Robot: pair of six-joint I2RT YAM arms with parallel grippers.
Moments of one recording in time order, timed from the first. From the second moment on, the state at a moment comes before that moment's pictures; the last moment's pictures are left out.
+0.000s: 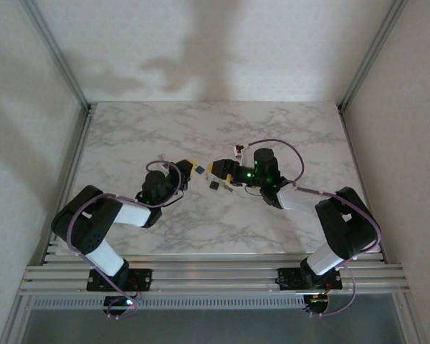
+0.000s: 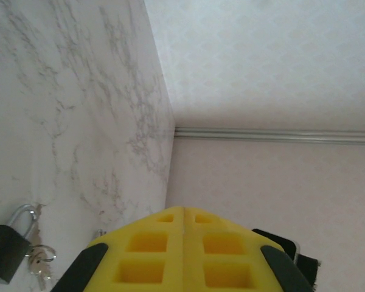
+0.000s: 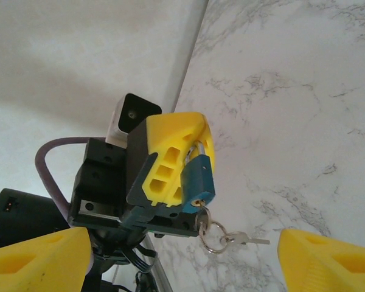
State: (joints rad) left arm -0.50 1.63 0.45 1.09 0.07 -1.52; right arm 0.58 1.57 0.73 0.56 -0.66 0.94
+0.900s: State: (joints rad) left arm -0.50 1.67 0.46 1.15 0.07 -1.55; right arm 0.58 1.57 0.73 0.57 -0.66 0.95
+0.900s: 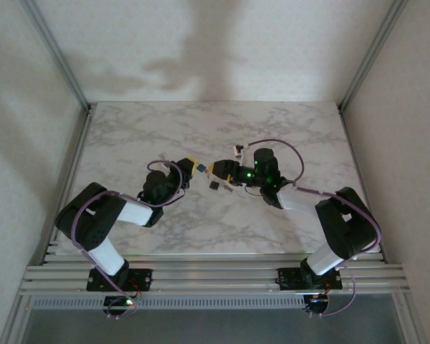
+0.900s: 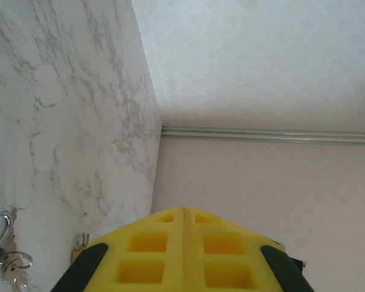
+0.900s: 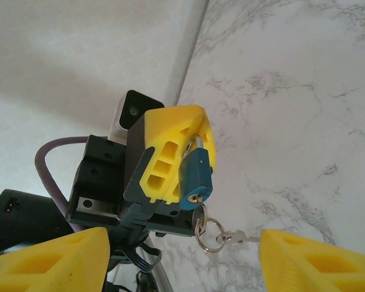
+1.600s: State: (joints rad) left arm -0.51 1.72 0.46 1.20 0.08 -1.58; right arm 0.58 1.64 0.73 0.64 -0.71 0.99
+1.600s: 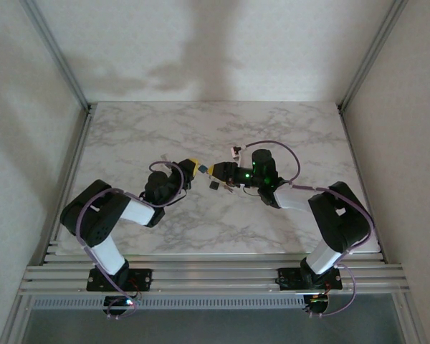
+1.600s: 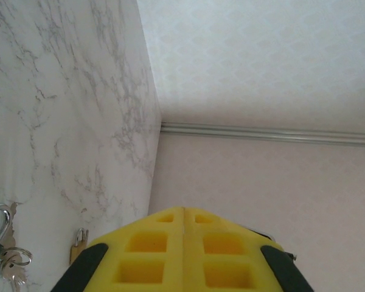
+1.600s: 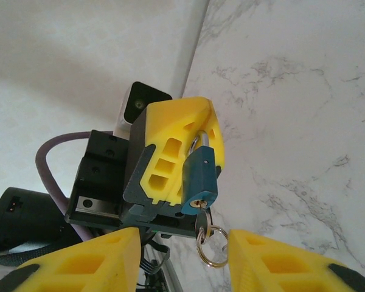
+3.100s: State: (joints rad) left arm -0.53 1.75 0.46 1.24 0.09 -1.62; right arm 0.58 1.67 0.73 0.66 -0.71 1.01
